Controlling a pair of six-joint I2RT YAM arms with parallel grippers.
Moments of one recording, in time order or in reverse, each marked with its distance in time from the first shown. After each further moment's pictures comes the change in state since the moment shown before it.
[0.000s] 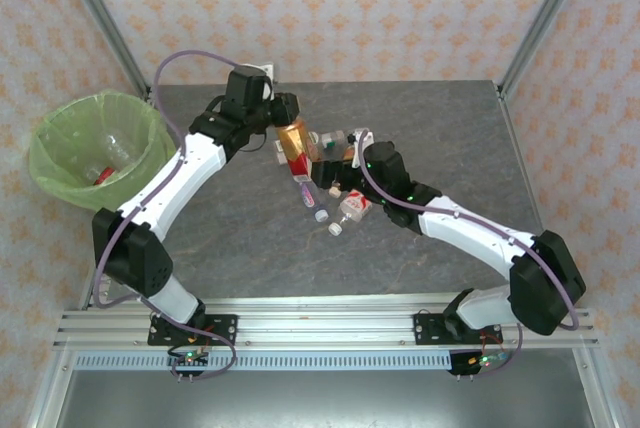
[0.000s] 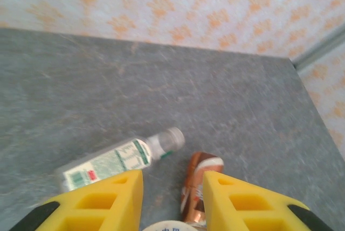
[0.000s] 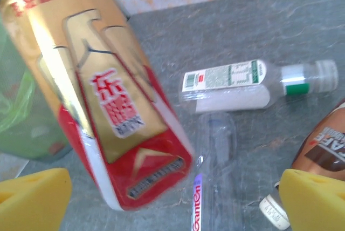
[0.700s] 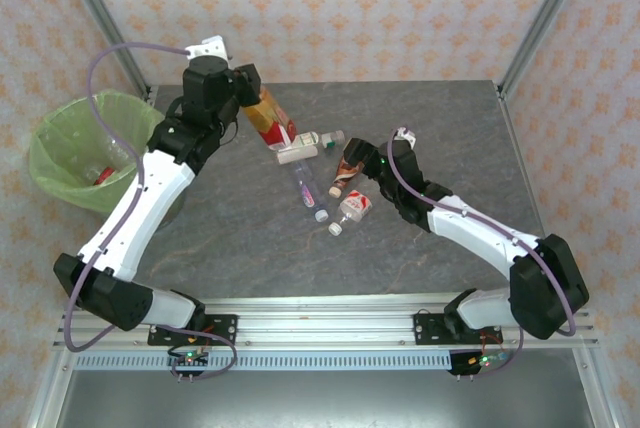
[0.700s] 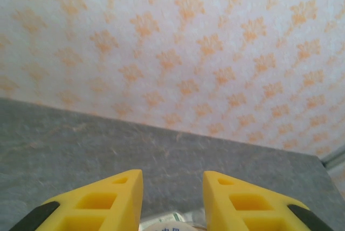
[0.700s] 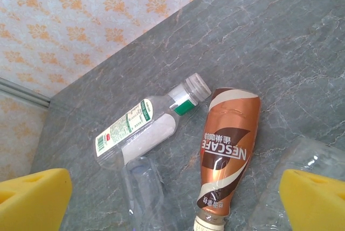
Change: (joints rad) left arm 0.019 -0.166 0.059 0.006 -0.273 0.036; right arm -0.113 -0.012 -0.047 -0.052 0.224 0.330
